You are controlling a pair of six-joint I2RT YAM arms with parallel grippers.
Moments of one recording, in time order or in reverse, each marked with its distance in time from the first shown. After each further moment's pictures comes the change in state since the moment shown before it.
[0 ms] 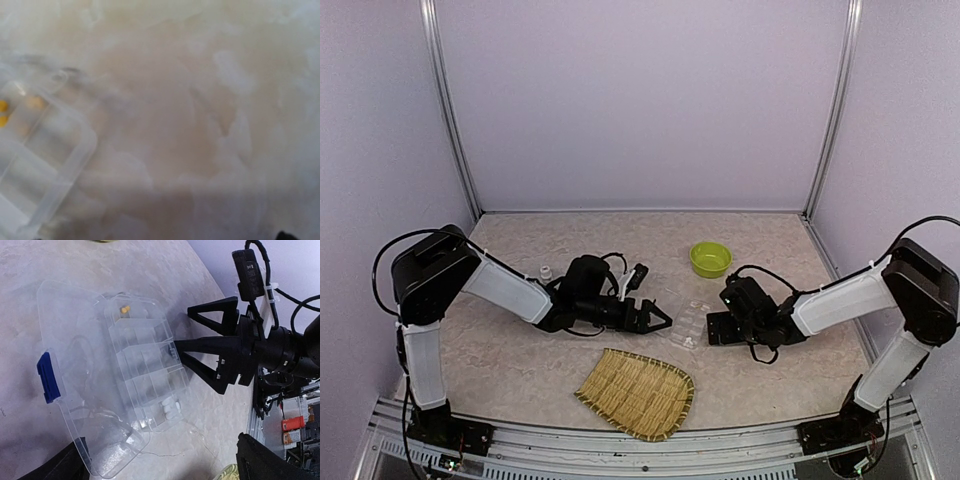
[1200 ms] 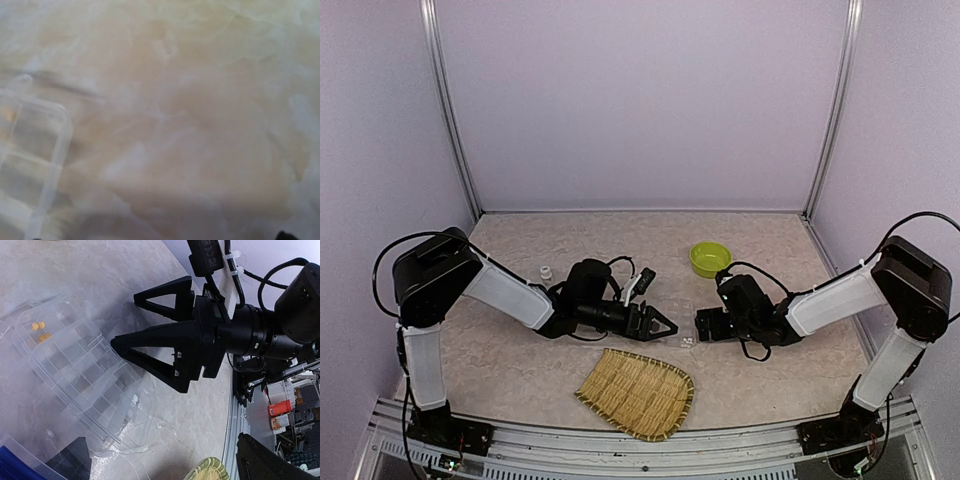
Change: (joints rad) left arm -0.033 0.000 -0.022 0.093 0.089 -0.009; right arm 0.000 0.051 0.008 0.154 -0.086 -0.052
